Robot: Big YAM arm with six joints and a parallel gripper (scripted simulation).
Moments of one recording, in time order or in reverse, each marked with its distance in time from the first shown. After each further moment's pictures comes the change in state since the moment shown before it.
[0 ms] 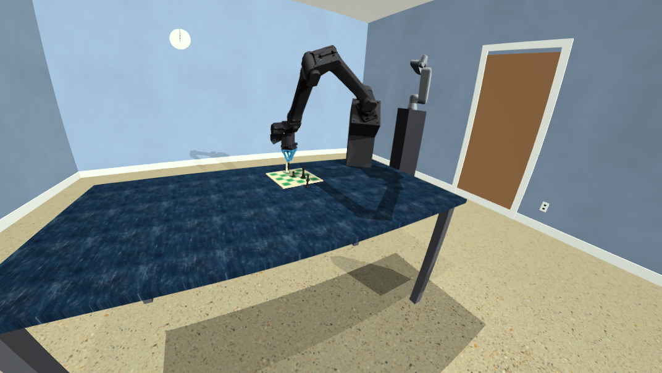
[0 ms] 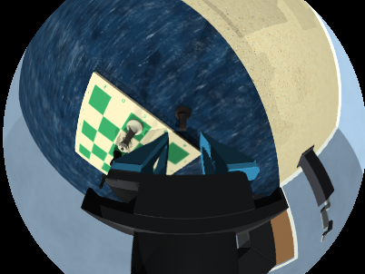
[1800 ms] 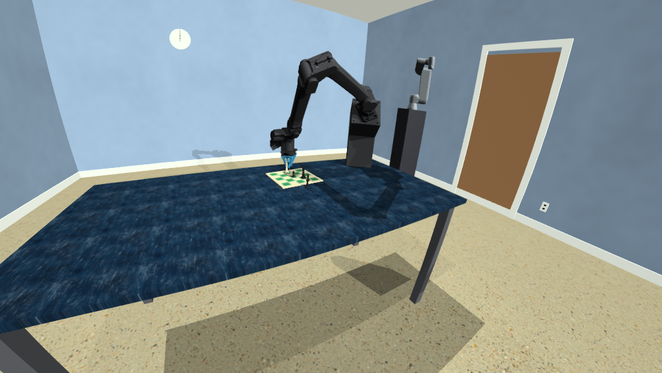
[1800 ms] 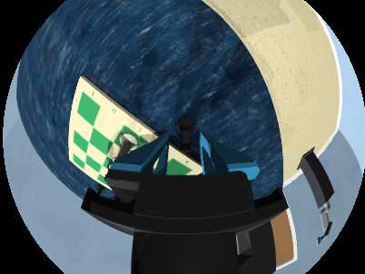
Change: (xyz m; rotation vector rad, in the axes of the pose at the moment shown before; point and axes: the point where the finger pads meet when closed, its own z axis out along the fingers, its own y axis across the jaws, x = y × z) arm -0.001 0.003 0.034 -0.001 -0.002 -0.006
